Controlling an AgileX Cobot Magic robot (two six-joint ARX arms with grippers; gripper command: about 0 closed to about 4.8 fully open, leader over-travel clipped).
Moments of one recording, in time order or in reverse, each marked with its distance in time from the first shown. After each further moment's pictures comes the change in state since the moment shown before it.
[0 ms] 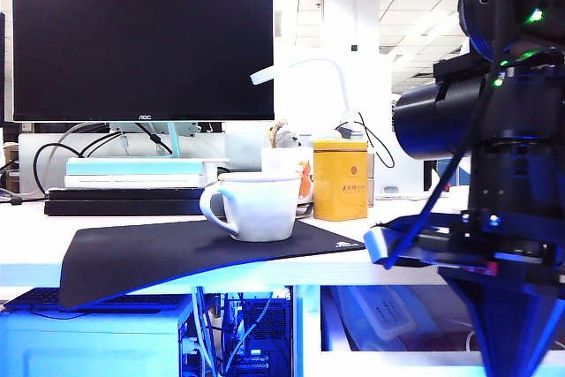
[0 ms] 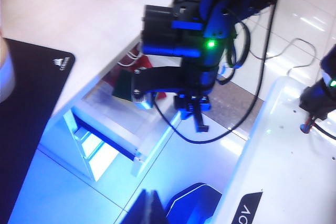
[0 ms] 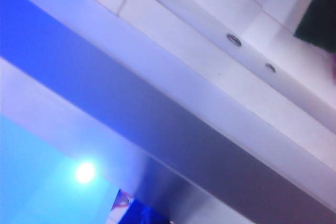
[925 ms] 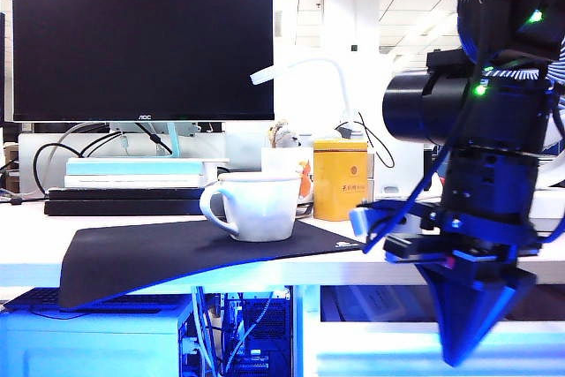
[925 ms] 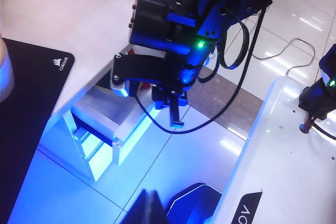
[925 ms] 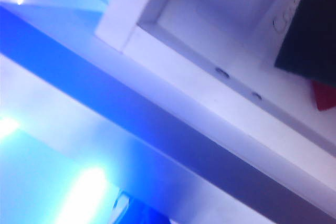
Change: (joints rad) left arm 0.000 0.000 0.000 0.000 0.002 0.000; right arm 0.000 0.002 0.000 0.201 0.096 0.040
